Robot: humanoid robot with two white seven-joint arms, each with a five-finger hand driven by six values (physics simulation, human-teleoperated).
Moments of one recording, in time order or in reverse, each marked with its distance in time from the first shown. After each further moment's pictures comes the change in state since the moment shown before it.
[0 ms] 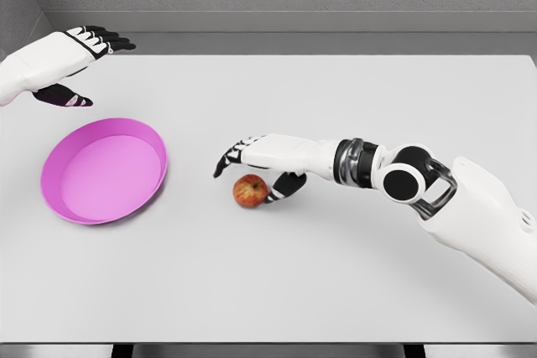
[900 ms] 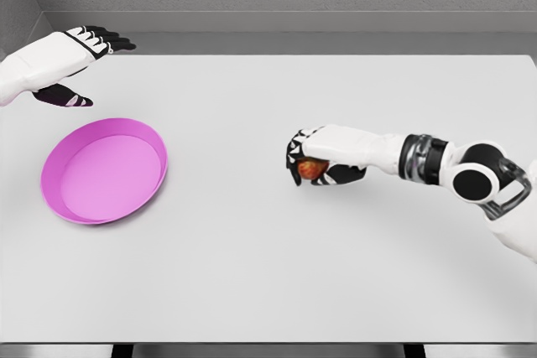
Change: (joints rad) left arm 0.000 0.000 0.000 0.000 0.000 0.000 -0.001; right arm 0.074 -0.175 -0.122 -0.038 -0.004 -0.117 0.011
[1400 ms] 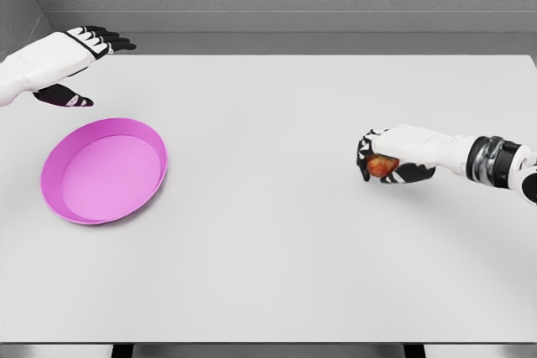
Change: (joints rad) left arm 0.000 0.000 0.000 0.000 0.000 0.000 0.000; right arm 0.069 -0.209 -0.081 0.000 -0.001 0.016 -0.002
